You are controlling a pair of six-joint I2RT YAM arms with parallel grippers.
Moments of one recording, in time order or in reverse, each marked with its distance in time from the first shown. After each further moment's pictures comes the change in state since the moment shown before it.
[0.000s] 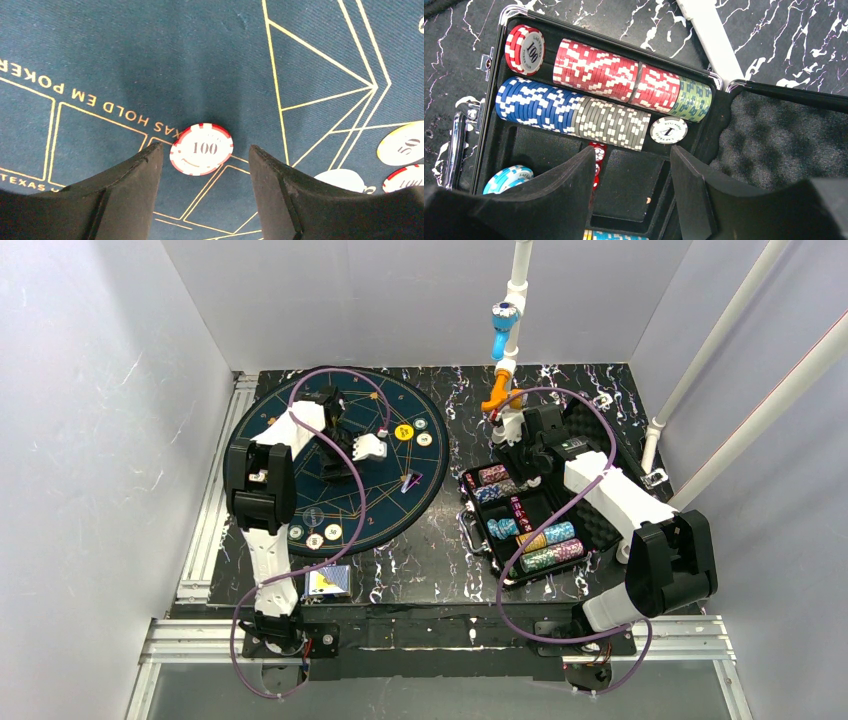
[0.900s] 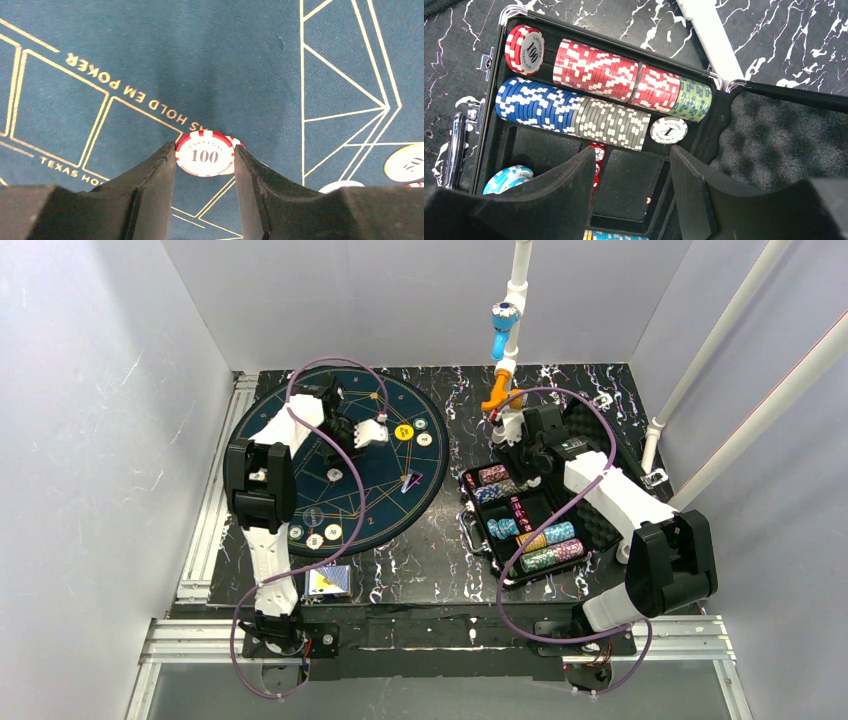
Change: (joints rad) left arm 0.006 0.015 0.046 0.028 0.027 -0.056; right arm 0.000 0.000 0.000 0.000 0.000 0.000
